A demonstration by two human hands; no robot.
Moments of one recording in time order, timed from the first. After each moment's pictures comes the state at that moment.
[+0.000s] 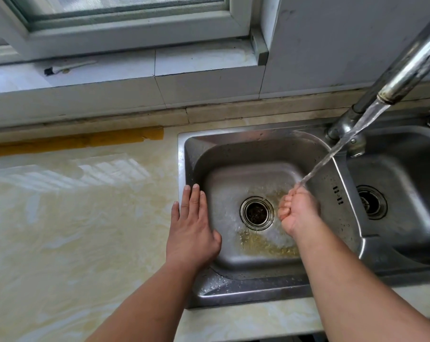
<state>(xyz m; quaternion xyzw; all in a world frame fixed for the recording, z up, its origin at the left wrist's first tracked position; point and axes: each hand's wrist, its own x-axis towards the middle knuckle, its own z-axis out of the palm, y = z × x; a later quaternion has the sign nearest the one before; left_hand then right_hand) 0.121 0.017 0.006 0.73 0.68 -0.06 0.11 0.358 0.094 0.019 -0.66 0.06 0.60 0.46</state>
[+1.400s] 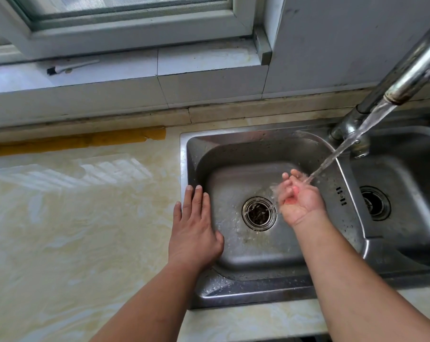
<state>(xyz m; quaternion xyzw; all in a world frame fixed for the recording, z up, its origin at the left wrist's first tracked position) 0.121 0.018 0.007 0.73 0.67 -0.06 0.12 0.363 0.105 0.026 -0.44 0.13 0.68 0.57</state>
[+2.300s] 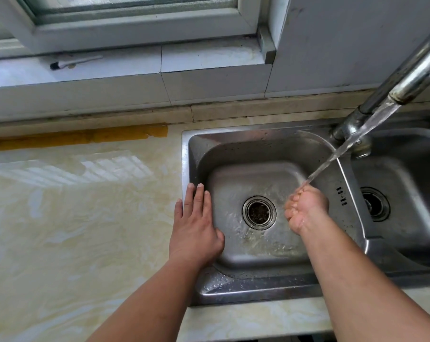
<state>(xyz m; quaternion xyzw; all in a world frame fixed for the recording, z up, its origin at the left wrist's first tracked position) 0.122 0.017 0.005 0.73 0.67 -0.05 0.11 0.363 0.095 0.027 -0.67 0.05 0.58 0.46</state>
